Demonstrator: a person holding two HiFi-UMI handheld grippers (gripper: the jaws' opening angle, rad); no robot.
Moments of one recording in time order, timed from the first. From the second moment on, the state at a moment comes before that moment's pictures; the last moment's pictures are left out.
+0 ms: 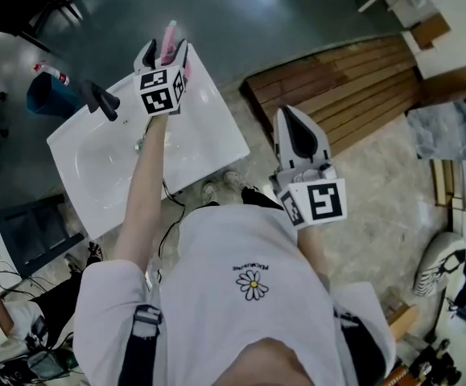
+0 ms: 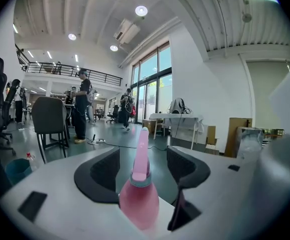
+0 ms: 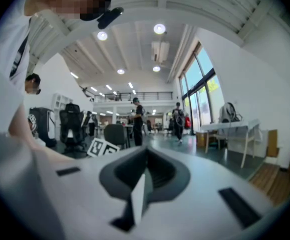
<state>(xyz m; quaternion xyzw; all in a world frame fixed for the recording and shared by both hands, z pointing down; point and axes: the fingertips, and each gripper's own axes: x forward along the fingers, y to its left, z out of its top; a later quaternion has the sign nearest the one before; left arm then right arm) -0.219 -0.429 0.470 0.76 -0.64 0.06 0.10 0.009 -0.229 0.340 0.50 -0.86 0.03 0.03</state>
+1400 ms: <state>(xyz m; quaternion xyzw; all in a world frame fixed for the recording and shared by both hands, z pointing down) -0.223 -0.435 0.508 0.75 -0.64 0.11 0.11 0.001 -0.223 0.346 0.50 -0.87 0.02 0.06</state>
